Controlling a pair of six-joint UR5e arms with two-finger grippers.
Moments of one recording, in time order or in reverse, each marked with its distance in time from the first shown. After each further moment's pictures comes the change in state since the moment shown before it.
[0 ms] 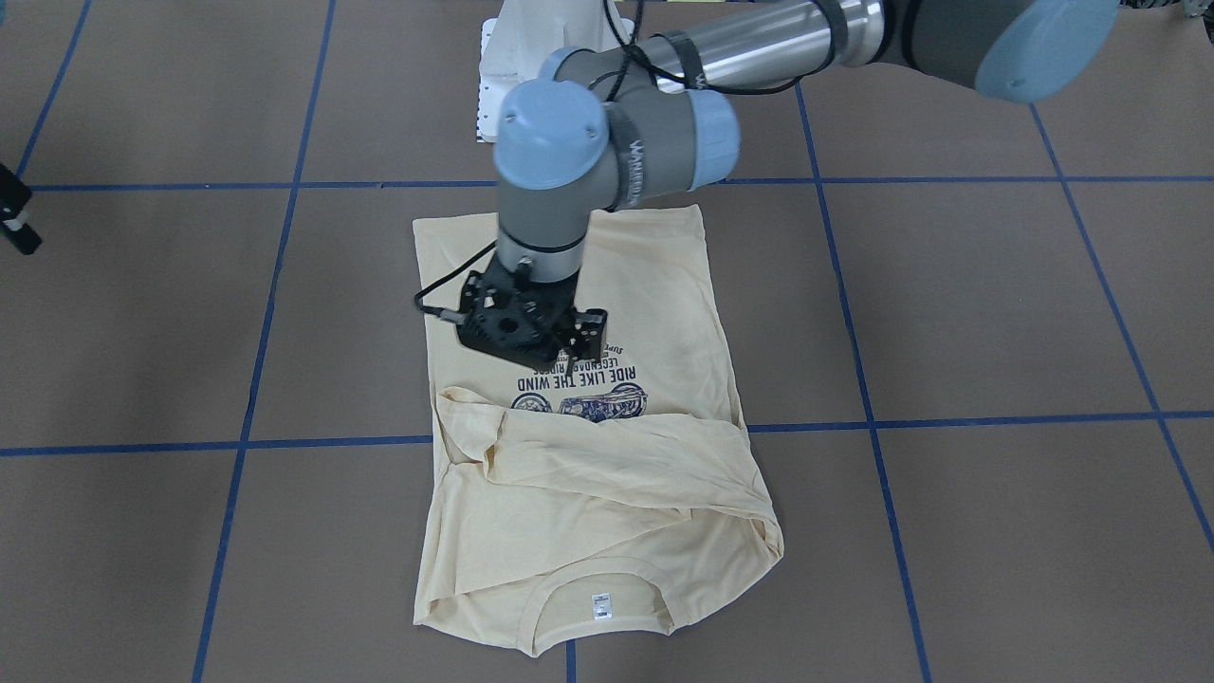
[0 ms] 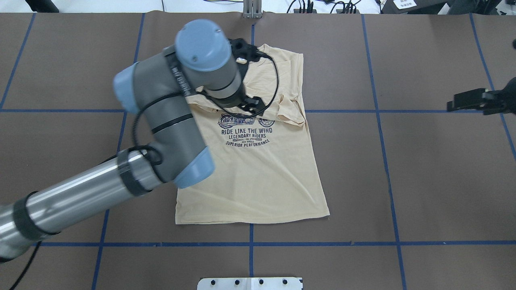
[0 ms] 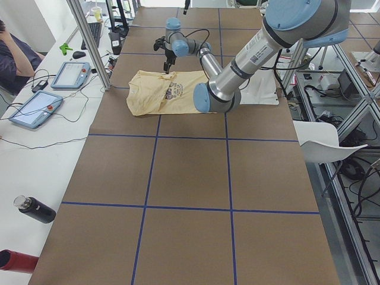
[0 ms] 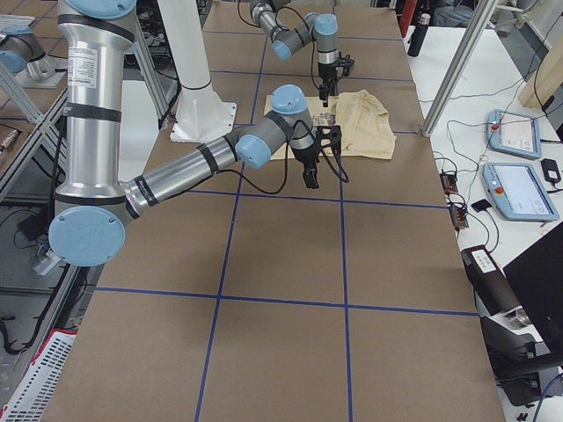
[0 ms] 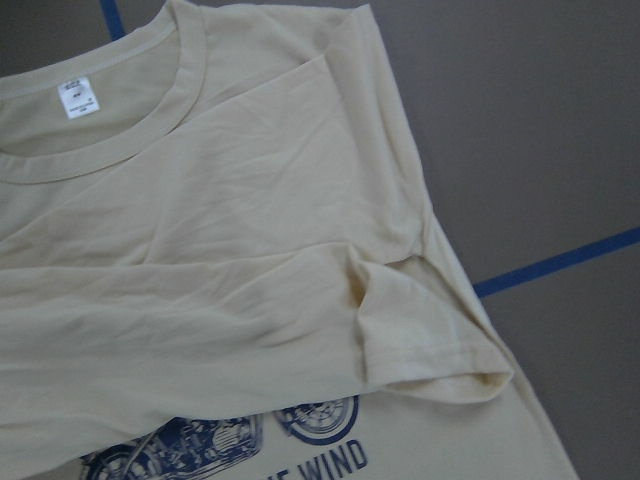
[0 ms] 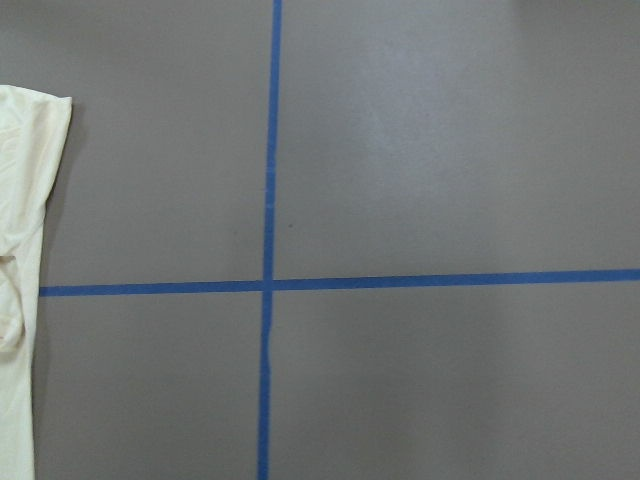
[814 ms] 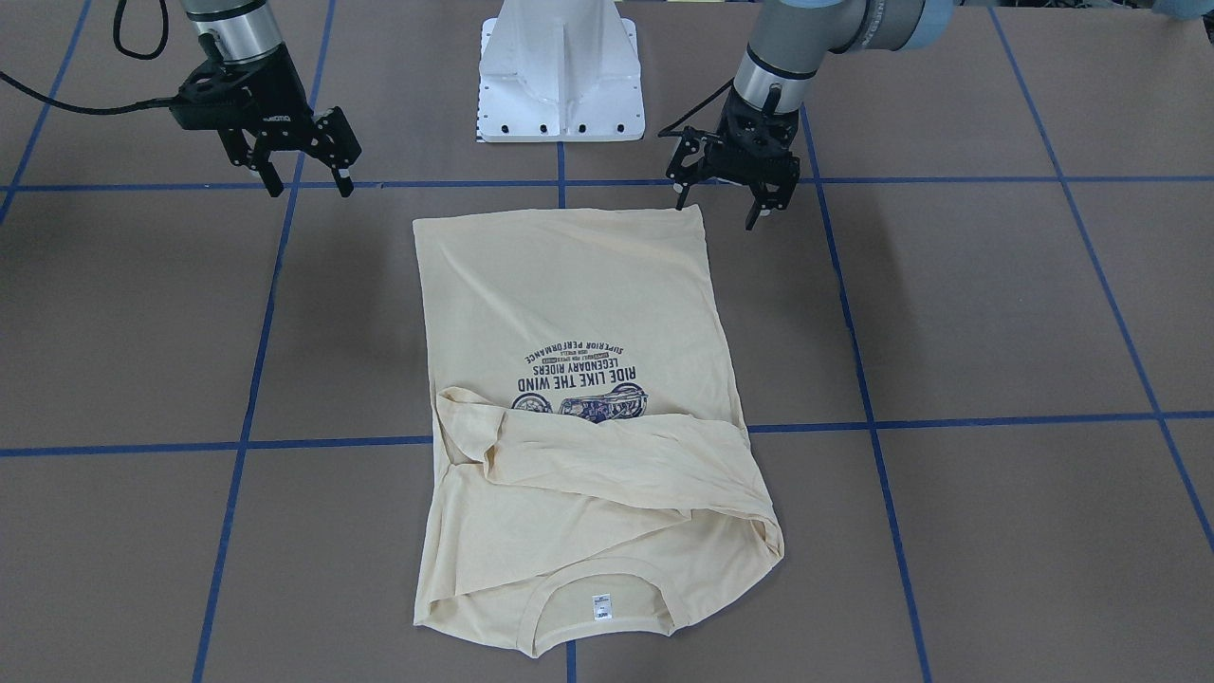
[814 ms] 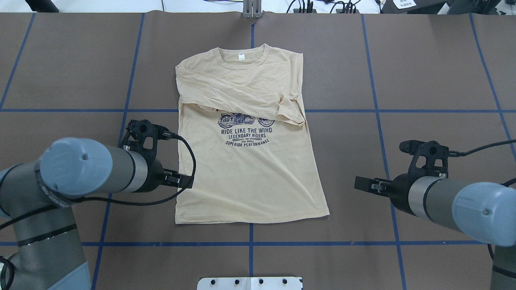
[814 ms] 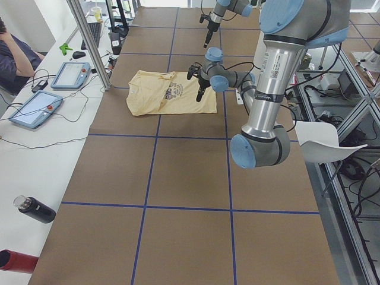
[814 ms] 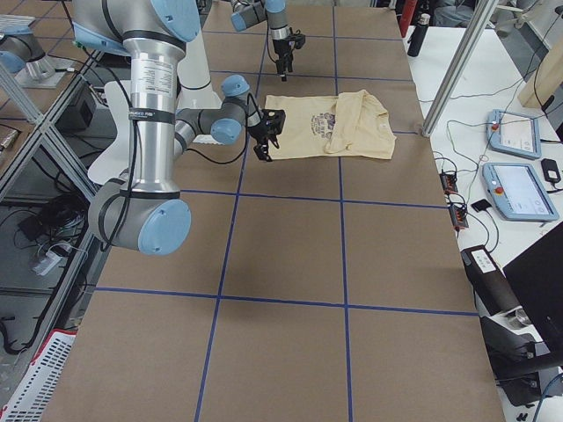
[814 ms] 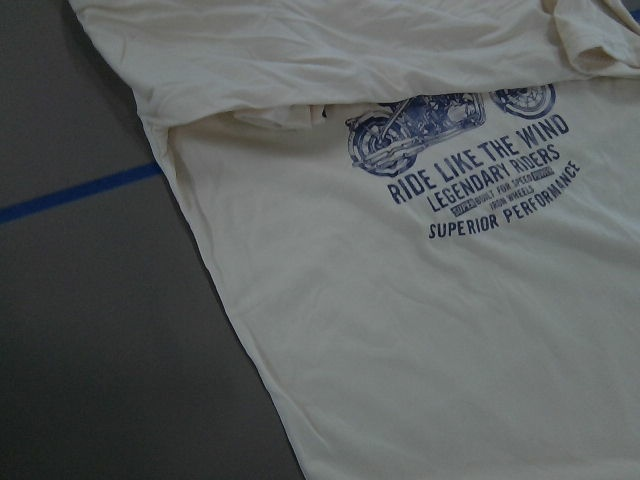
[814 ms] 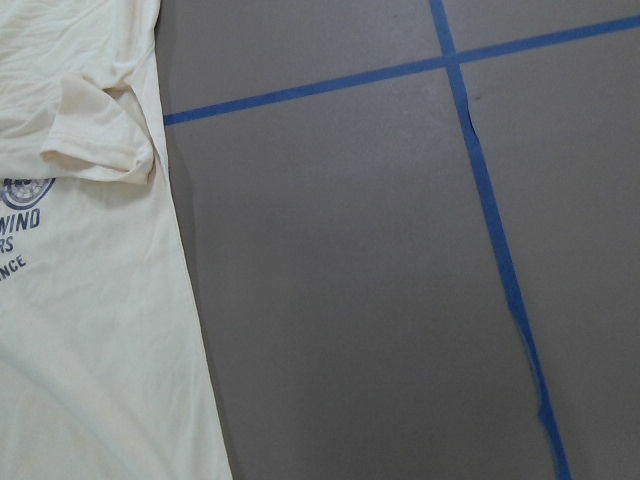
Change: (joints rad) left arm 0.240 0.509 -0.483 -0.064 0.225 -0.347; right arm -0.692 0.000 0.098 -0.008 -0.591 0.561
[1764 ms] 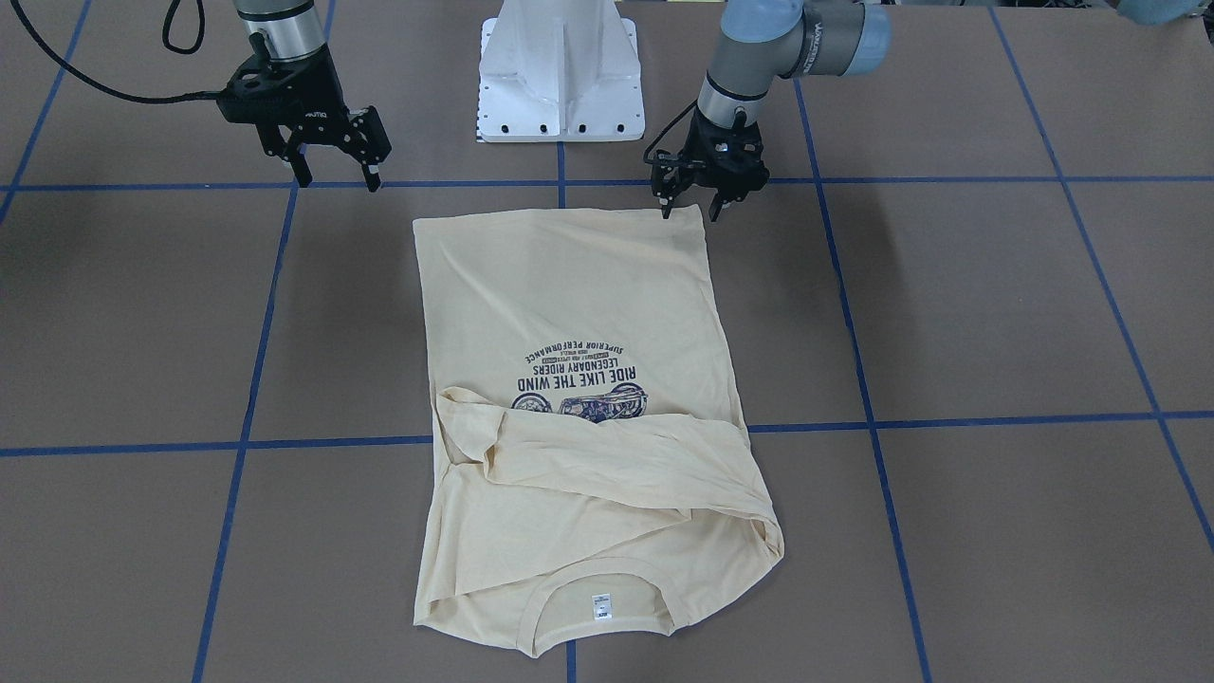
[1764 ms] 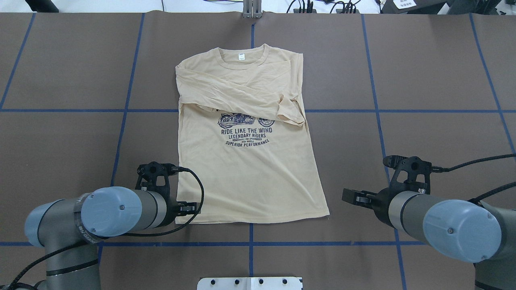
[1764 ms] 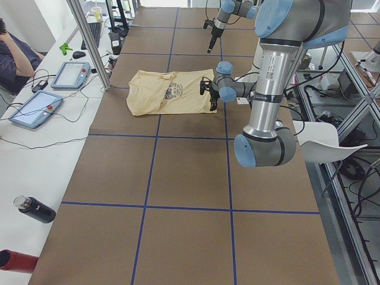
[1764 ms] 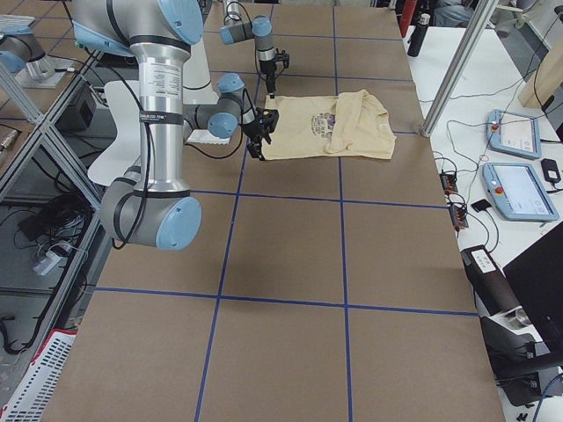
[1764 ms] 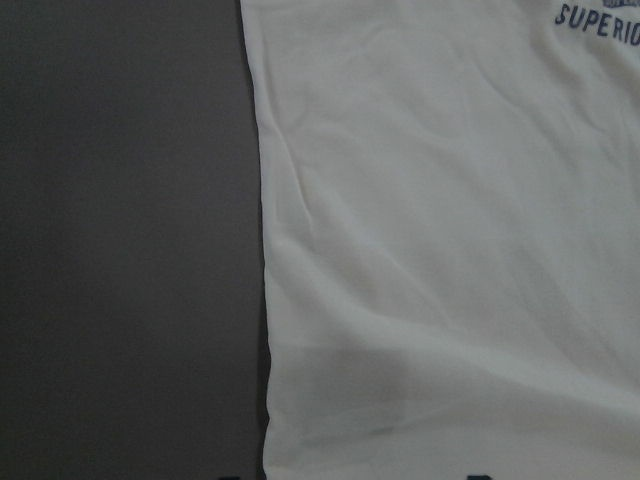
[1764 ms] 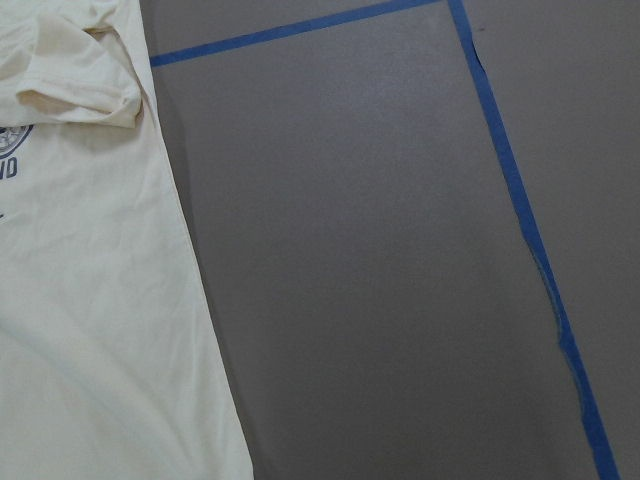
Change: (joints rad) left arm 0.117 0.012 0.111 -0.094 0.058 -0.259; right arm -0.052 0.061 -0.008 -0.117 -0.031 0.047
